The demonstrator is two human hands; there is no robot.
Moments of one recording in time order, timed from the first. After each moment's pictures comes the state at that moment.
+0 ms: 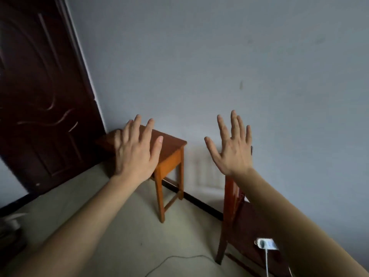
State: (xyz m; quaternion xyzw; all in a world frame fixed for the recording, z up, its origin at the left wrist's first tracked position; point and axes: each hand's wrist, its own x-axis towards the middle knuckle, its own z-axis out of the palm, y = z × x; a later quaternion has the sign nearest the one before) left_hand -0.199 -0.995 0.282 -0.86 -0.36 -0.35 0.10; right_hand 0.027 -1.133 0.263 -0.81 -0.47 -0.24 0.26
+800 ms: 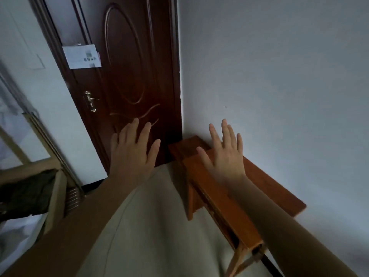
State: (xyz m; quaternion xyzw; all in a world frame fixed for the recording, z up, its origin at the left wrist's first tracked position) left_hand -0.292 -0.481 0.264 -0.76 -0.56 -0.29 0.16; right_hand -0.036 -0.486 0.212 -0.68 -0.66 -0.13 0.28
